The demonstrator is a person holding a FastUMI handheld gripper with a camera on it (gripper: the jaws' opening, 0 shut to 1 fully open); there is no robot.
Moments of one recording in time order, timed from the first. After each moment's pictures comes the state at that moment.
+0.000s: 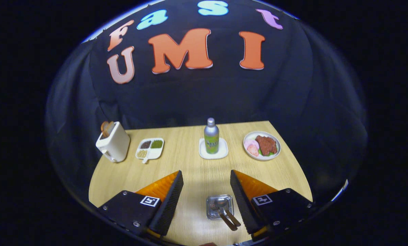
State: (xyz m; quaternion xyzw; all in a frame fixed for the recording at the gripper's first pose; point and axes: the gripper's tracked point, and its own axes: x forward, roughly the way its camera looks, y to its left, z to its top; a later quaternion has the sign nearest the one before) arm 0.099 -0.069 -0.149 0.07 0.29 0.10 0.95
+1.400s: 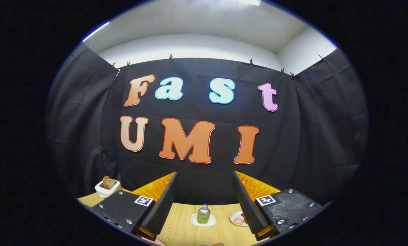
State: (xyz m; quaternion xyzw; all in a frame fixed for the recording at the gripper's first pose) arm 0.104 -0.087 0.057 0.05 -0.05 0.06 1.00
